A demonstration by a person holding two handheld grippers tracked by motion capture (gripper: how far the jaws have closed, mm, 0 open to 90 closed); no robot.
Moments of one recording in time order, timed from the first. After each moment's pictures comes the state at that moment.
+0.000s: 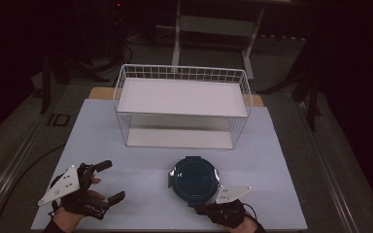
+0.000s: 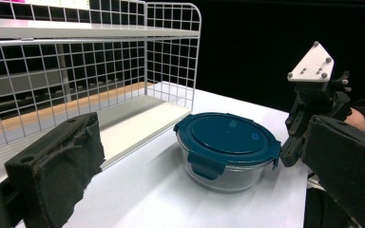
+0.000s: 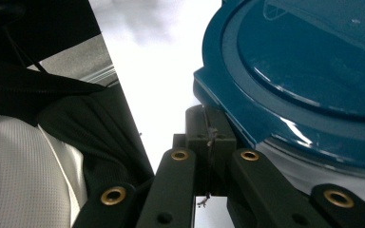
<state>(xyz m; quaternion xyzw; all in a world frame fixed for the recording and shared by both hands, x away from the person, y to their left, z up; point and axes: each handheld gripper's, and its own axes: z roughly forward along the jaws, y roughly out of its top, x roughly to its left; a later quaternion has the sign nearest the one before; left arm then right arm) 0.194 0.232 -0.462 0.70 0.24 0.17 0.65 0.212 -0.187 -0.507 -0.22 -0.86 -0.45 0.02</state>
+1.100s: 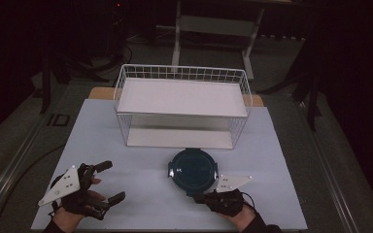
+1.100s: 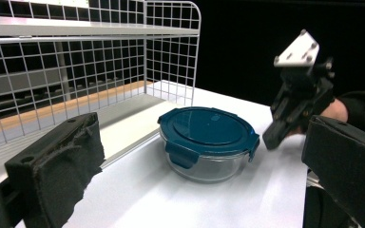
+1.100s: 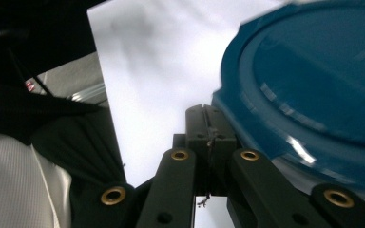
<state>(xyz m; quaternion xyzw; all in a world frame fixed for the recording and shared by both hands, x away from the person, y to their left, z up) 0.194 0.232 -0.463 0.70 0.24 0.17 0.65 0.236 -0.187 -0.493 -0.21 -0.85 -0.49 0.00</state>
